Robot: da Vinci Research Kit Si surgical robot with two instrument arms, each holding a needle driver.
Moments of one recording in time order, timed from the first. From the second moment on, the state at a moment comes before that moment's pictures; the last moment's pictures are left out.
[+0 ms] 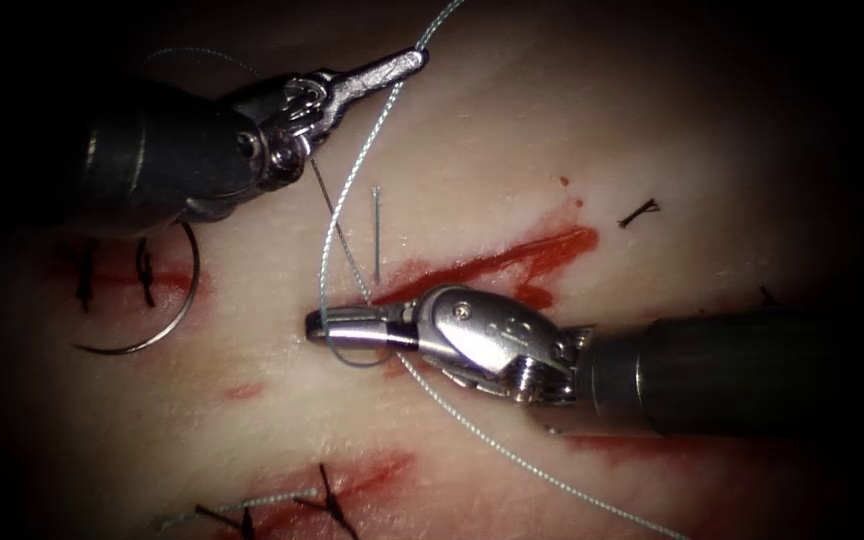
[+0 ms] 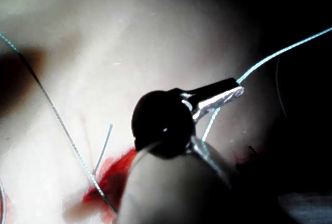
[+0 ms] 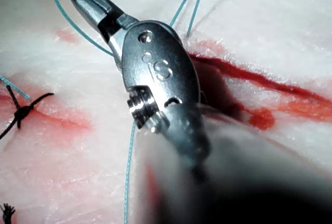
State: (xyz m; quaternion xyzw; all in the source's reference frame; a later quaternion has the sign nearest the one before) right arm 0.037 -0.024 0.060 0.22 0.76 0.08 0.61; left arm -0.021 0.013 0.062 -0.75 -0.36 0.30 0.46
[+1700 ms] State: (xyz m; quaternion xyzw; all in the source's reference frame) right arm 0.037 -0.019 0.059 0.08 0.78 0.31 0.54; left arm -0.018 0.009 0.071 -0.68 -0.27 0.50 0.46
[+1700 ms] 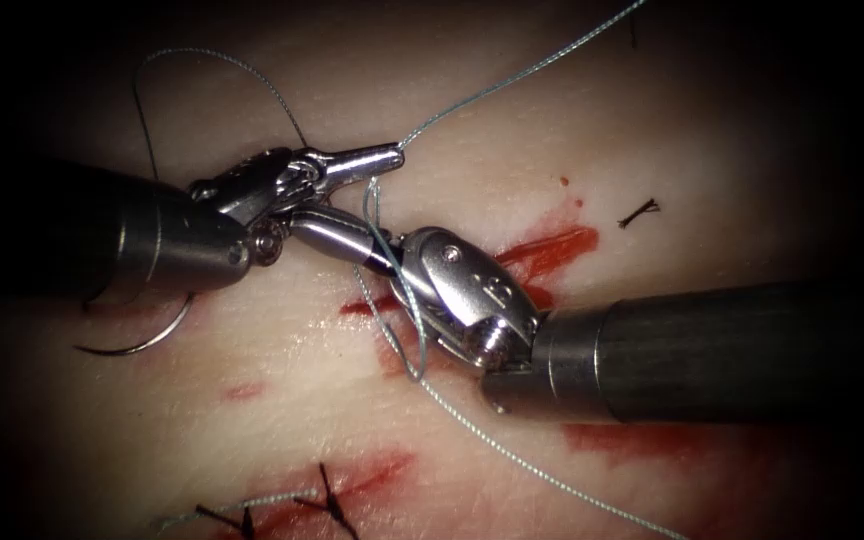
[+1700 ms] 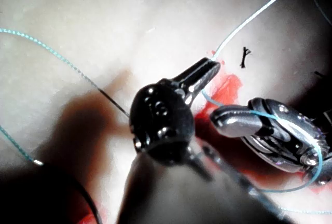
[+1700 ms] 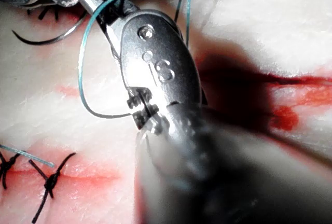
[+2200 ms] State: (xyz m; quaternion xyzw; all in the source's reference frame) right arm 0.035 -0.017 0.059 0.03 0.73 0.42 0.53; left arm -0.016 0.008 0.071 -0.62 -0.24 0.59 0.46
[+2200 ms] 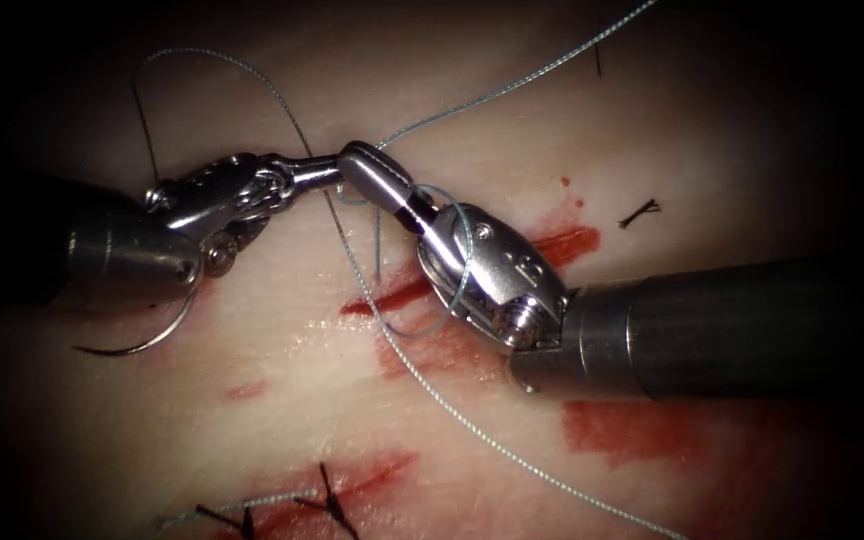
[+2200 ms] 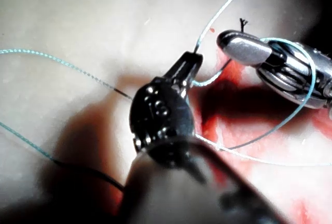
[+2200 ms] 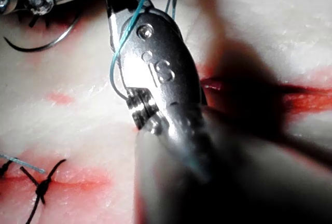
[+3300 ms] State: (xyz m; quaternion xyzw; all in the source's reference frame) right arm 0.030 -0.015 0.061 0.01 0.68 0.55 0.49; left arm -0.014 0.010 0.068 -0.61 -0.31 0.59 0.43
